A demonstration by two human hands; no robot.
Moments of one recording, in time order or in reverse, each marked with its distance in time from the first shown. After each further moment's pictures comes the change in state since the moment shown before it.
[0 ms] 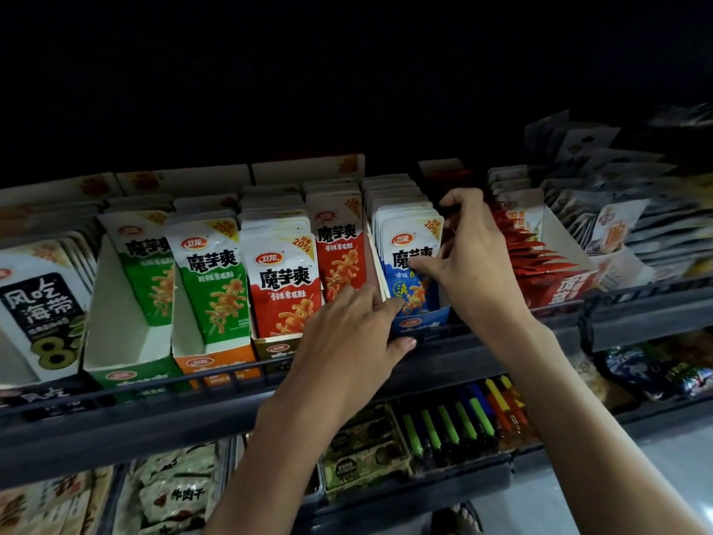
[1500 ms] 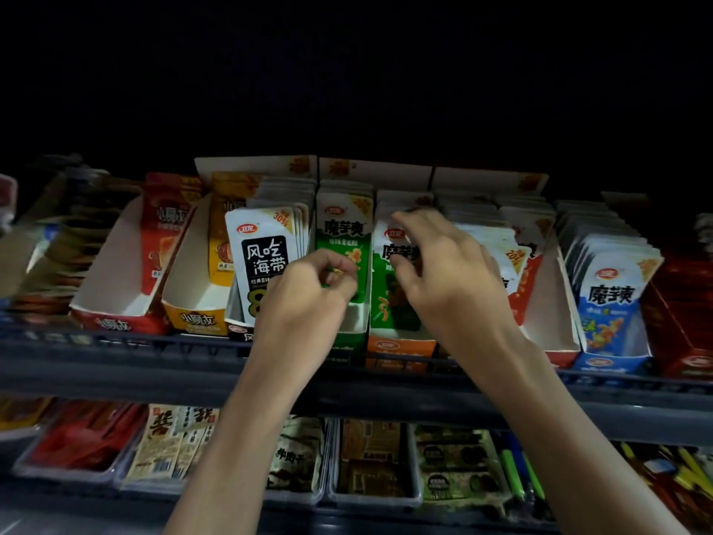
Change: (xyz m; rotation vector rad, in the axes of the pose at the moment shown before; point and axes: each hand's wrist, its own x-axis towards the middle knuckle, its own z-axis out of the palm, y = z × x) left_hand -0.092 -0.155 -0.081 -0.771 0.400 -0.681; right_hand -0.032 -0.173 0.118 -0.210 -0.281 -0.331
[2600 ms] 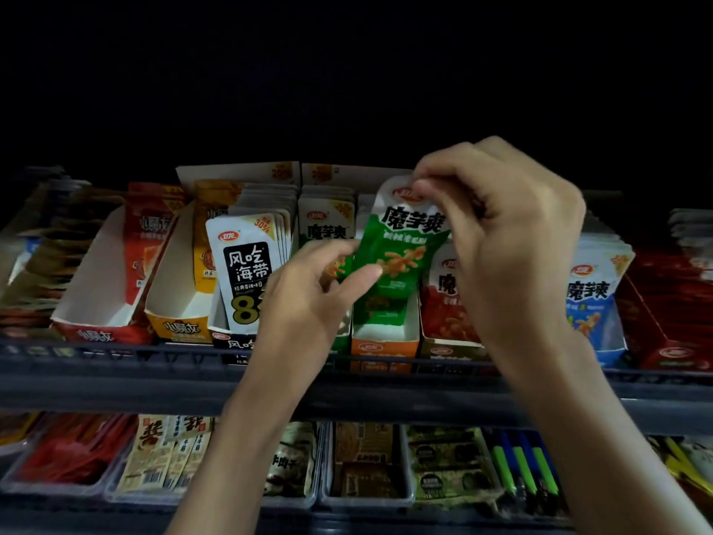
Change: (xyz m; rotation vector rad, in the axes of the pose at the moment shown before) left_hand -0.009 0.015 0.009 -0.145 -0.100 0.209; right_hand 0.001 0.008 -0.046 0.157 0.598 -0.285
